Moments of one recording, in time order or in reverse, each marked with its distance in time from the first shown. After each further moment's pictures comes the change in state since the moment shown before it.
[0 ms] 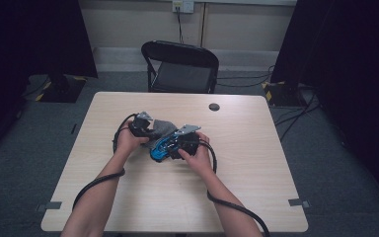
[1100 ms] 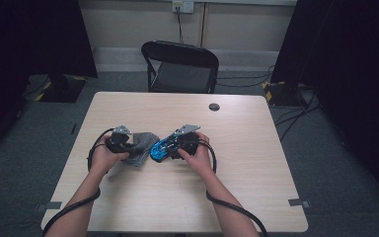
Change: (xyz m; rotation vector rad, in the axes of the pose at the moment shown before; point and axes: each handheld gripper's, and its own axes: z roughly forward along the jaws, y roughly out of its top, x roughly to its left) left arm -0.018 -0.063 -0.062 -0.004 -0.015 -0.074; right arm 0.000 0.001 0.000 0.007 0.000 -0.001
